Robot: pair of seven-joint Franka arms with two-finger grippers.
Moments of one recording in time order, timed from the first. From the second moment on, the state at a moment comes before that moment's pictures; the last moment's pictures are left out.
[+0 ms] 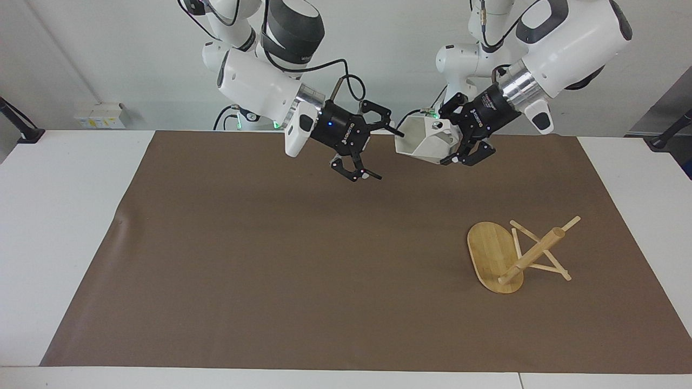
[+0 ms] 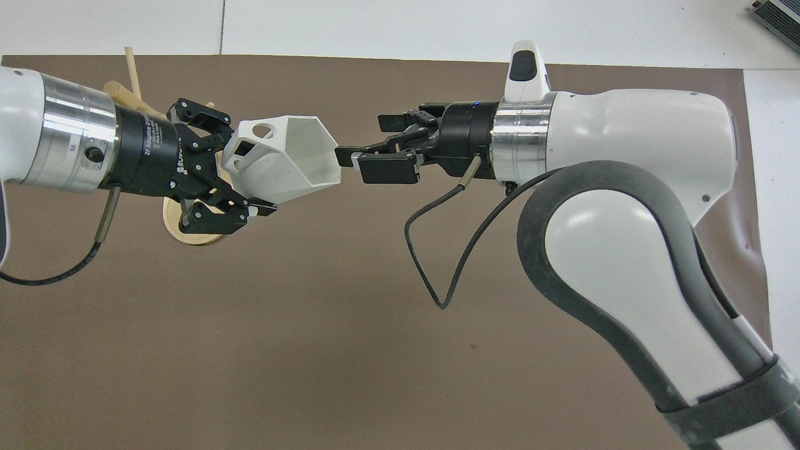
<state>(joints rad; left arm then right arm) -0.10 0.03 -0.15 -1.60 -0.64 1.77 -2.00 0.04 0.21 0.43 -1.60 0.97 2.30 -0.68</state>
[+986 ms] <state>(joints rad) -0.06 -0.08 -0.14 -1.96 -0.56 2.19 -2.33 0.02 0.21 0.11 -1.63 0.27 2.15 -0.46</state>
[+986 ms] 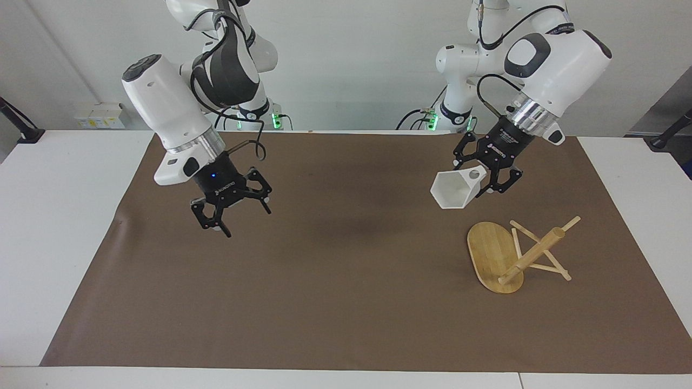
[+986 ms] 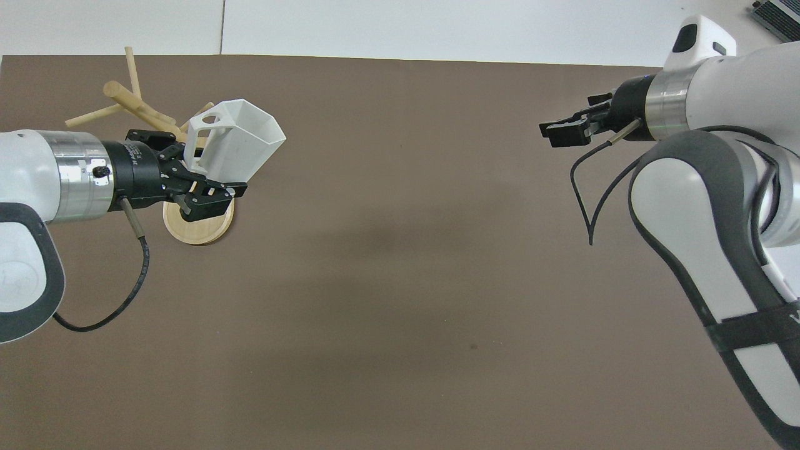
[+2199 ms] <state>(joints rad) -0.04 -0.05 -0.15 -2.14 -0.56 2.54 -2.49 -0.01 0.06 -0.06 -1.59 0.12 1.69 -0.13</state>
